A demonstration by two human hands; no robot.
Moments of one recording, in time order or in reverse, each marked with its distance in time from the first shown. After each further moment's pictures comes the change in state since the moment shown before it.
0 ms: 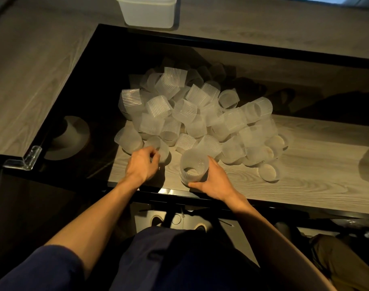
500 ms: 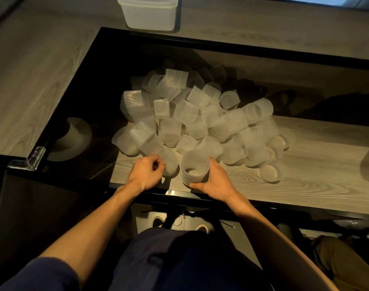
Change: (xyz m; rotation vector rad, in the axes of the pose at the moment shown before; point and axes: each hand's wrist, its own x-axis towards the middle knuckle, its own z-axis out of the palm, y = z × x) left_hand -0.016 -0.011 0.003 -0.100 -0.124 0.107; right_hand -0.001 -0.002 -0.001 0.013 -0.012 0.012
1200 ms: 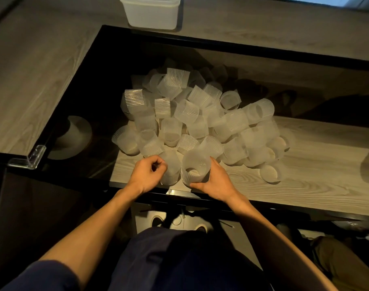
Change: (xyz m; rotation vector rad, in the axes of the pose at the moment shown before) left_hand -0.009 0.001 0.005 -0.226 0.026 0.019; right_hand 0.002 0.003 0.003 -0.003 0.002 -0.007
